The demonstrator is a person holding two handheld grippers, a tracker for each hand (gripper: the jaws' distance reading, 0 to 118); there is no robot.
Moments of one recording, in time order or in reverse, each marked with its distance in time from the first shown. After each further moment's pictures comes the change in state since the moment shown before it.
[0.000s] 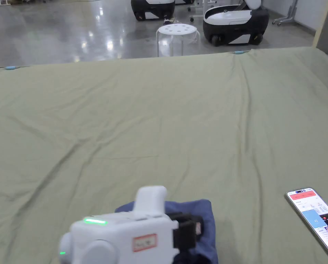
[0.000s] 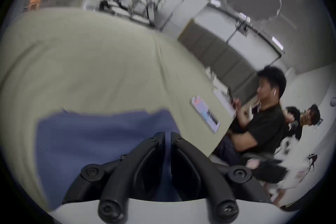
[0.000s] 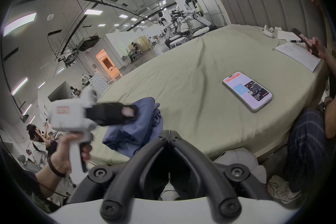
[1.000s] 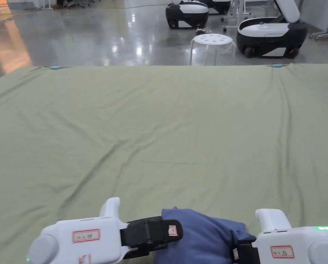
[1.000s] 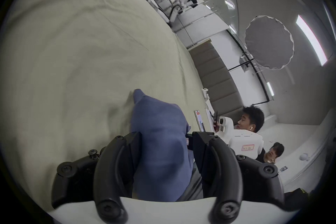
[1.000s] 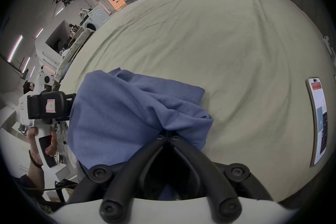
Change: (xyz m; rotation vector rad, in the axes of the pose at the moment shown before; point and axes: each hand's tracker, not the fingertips) left arm -0.145 -0.012 0.089 0.149 -0.227 0.421; right arm -0.044 0.044 -0.203 -0.601 0.025 0.220
